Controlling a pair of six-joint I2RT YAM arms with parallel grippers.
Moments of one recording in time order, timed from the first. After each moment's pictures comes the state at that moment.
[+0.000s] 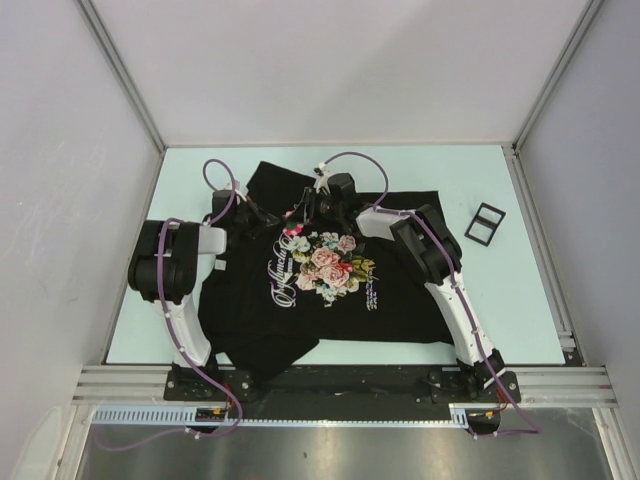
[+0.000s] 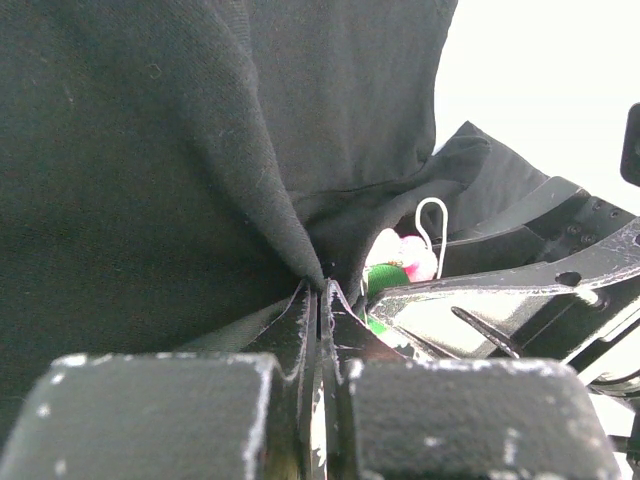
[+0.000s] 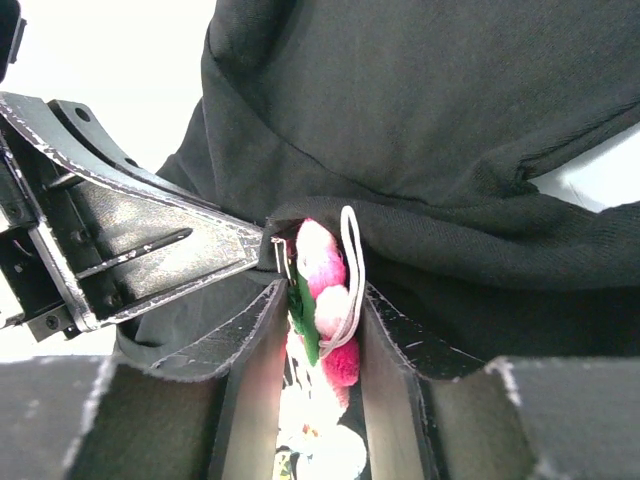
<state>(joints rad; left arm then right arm) -0.10 1.91 0.90 0.42 0.37 -0.80 0.60 2.45 1.70 0.33 -0.50 0.69</state>
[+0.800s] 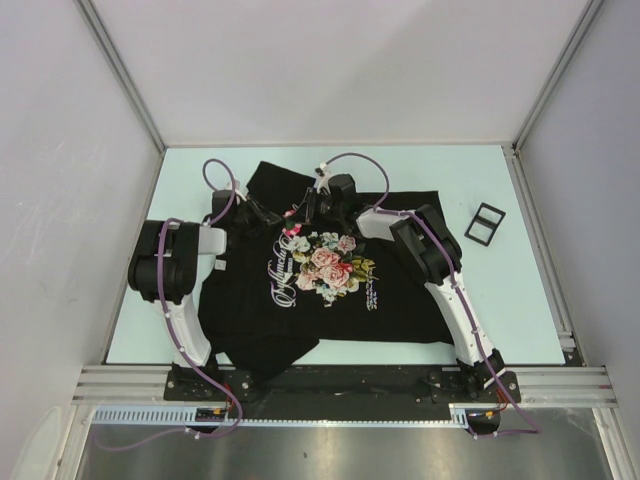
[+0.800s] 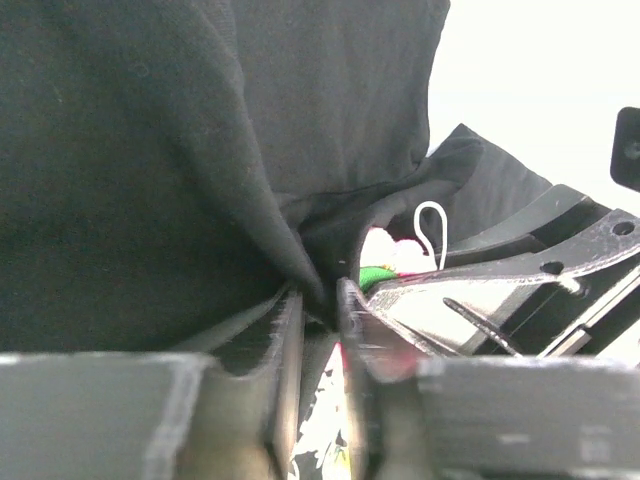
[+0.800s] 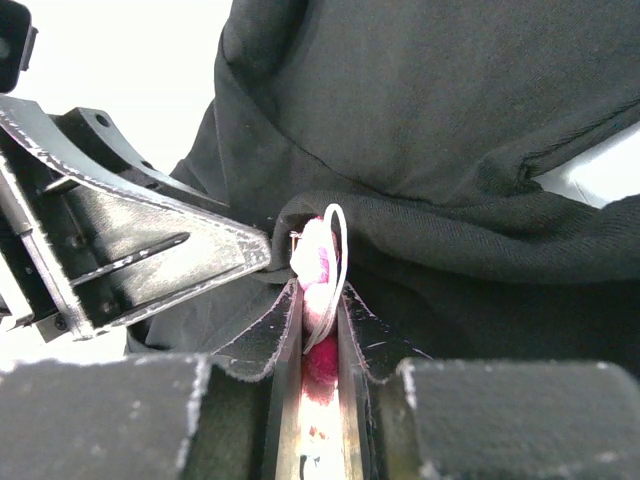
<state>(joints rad) -0.10 1.91 0.89 0.44 0.37 -0.80 0.60 2.45 1.69 0.36 -0.50 0.72</state>
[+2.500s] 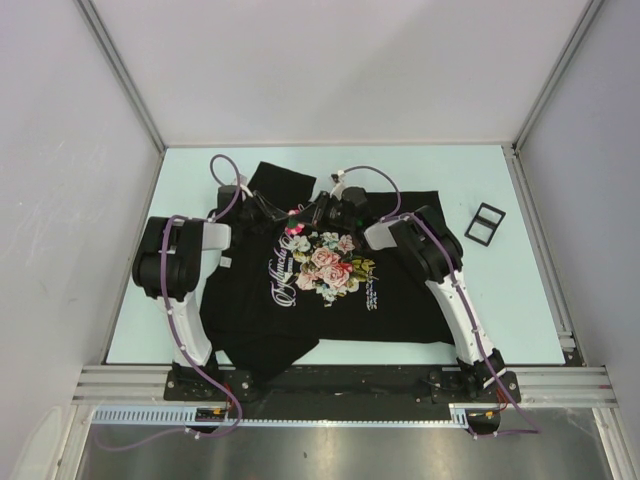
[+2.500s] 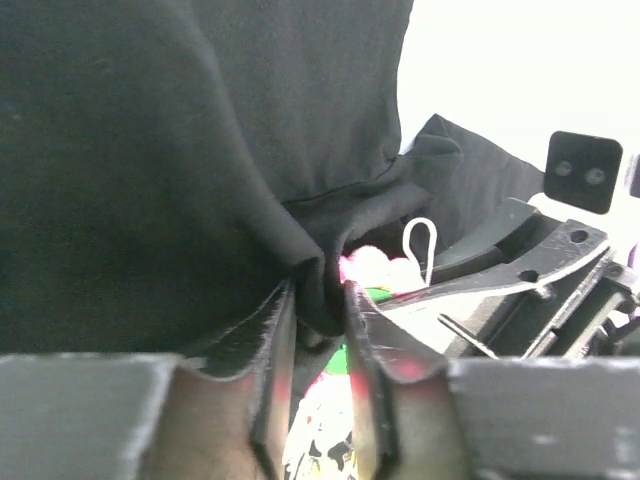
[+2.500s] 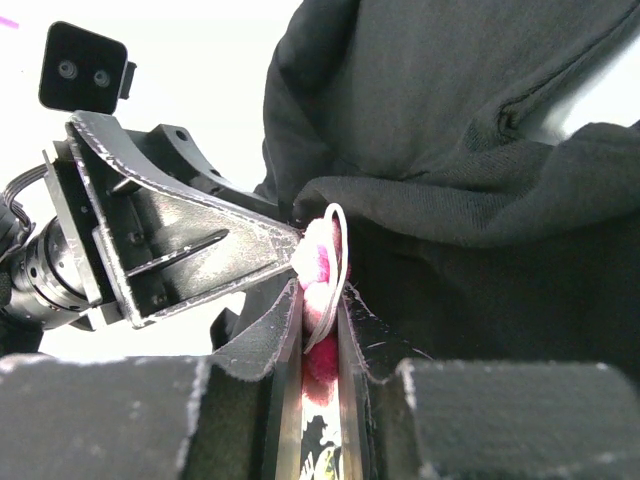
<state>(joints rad) -0.12 1.95 0.95 0.41 0.40 -0.81 0.57 2.46 1.50 0.77 -0.53 1.03</state>
